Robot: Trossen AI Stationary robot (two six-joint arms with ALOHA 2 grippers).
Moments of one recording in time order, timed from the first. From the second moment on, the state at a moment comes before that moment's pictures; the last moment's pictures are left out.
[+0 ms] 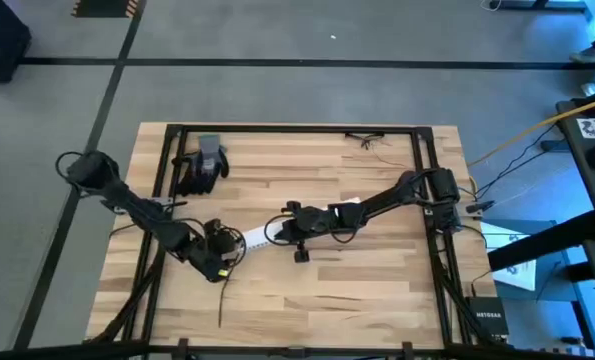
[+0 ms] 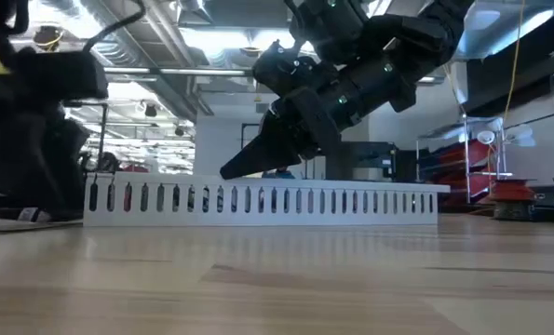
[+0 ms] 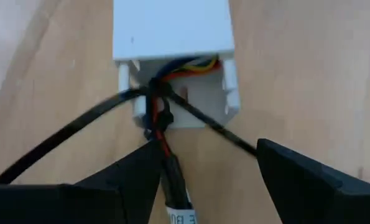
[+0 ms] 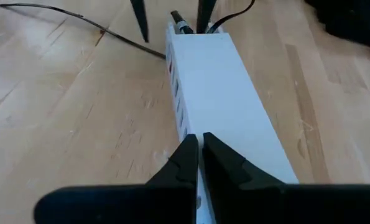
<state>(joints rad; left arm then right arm) -0.60 1.36 0.56 -0.32 -0.47 -0.75 0.10 2.01 1.05 0.36 -0.01 -0.11</state>
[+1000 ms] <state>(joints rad) -0.63 1.32 0.61 -0.45 -0.55 -0.80 0.10 2.01 1.05 0.36 -0.02 -0.11</state>
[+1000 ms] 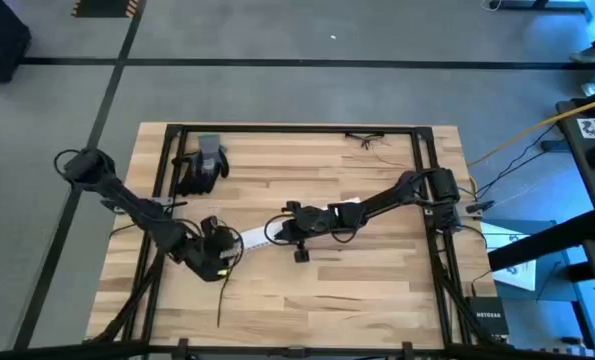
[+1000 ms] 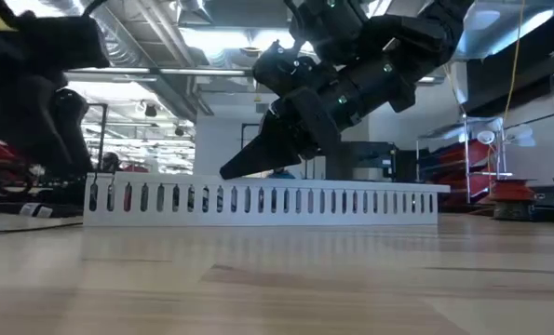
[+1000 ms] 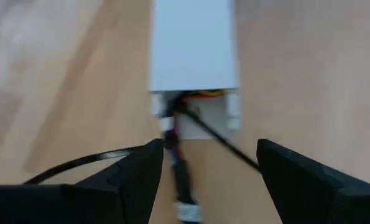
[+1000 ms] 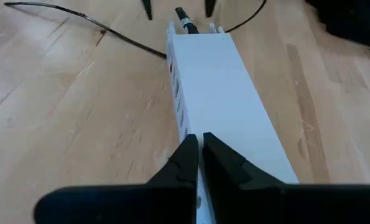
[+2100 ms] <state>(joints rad) -0.57 1.32 0.46 -0.22 -0.65 -0.74 0.10 2.01 1.05 0.38 -0.01 -0.11</state>
